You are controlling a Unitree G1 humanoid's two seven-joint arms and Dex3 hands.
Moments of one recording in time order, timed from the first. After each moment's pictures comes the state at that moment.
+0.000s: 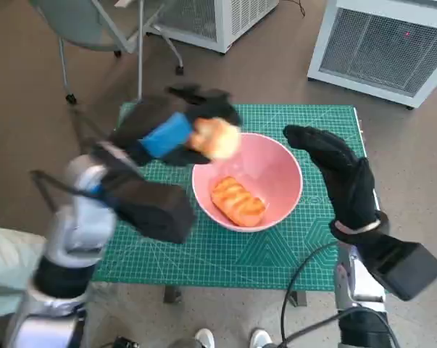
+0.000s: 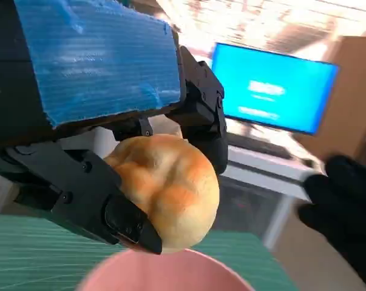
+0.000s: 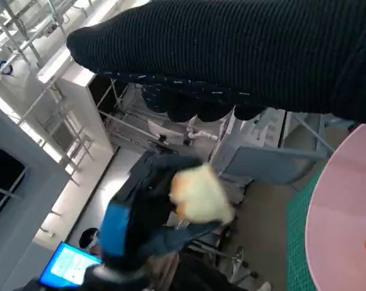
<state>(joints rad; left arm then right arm) -0.78 0.42 -0.26 0.07 0.48 -0.07 -0.33 -0.42 -0.12 -0.08 0.25 0.28 -0.59 0.47</state>
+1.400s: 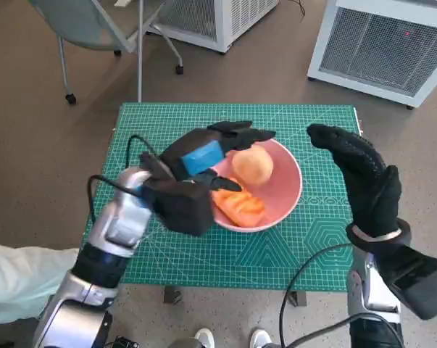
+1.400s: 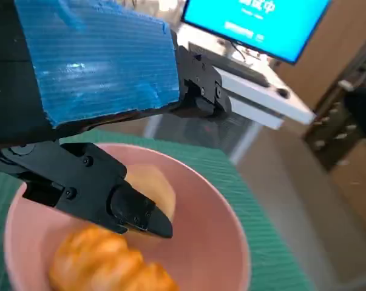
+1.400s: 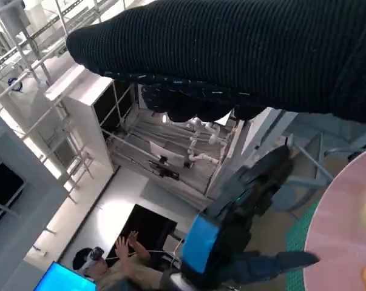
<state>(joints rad) -0.72 0.35 -0.23 0.28 0.27 -0.17 -0.47 -0.38 -0.15 -0.12 0.17 0.28 -0.58 0.43</state>
